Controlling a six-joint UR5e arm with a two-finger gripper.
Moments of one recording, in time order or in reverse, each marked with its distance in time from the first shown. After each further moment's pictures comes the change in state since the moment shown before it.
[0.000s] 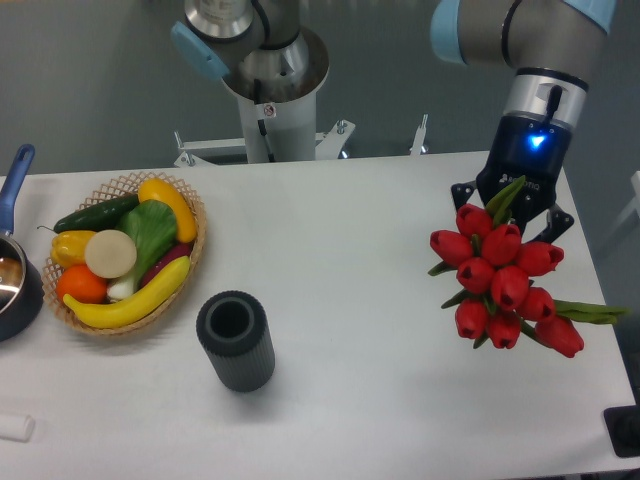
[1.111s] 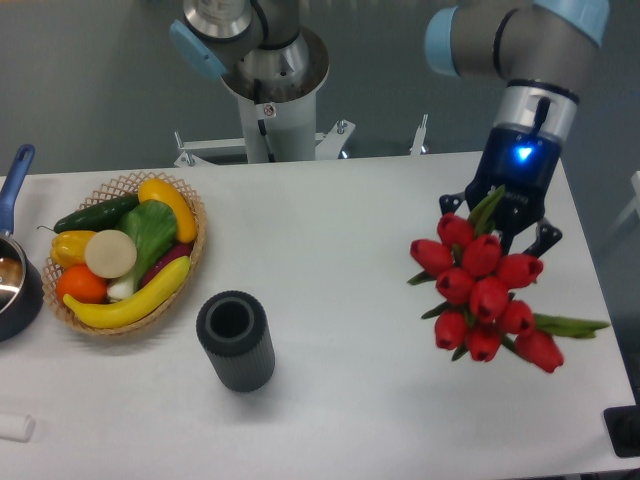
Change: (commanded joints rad) arm -0.097 -0.080 0.032 0.093 -0.028 0.006
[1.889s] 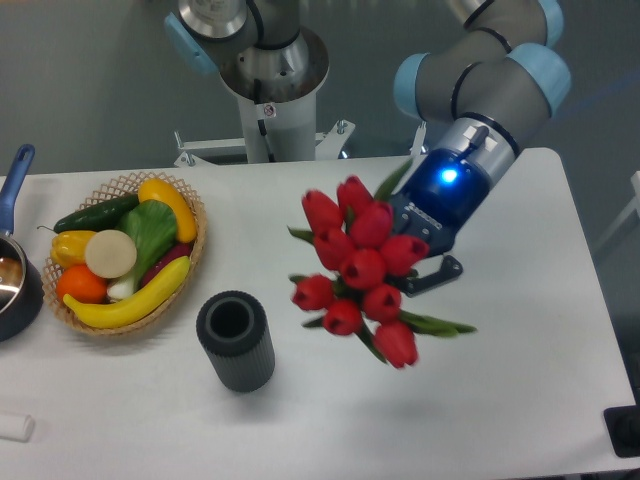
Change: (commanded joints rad) arm -0.048 0.027 -0.106 0.028 -0.541 0.028
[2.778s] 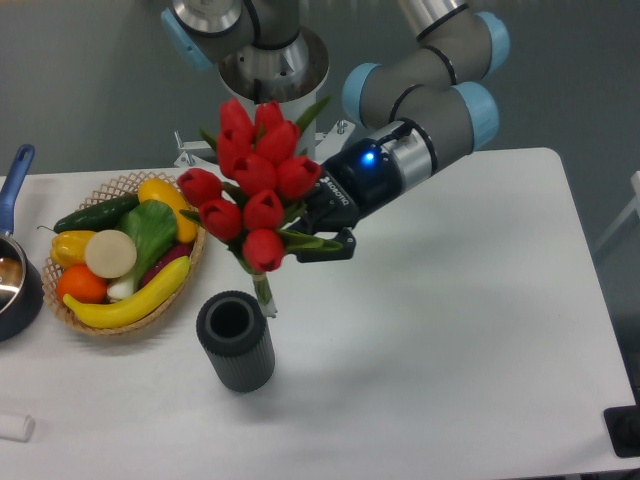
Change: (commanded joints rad) arm -0.115 0.020 -0.121 -0.002 -0.175 0.195
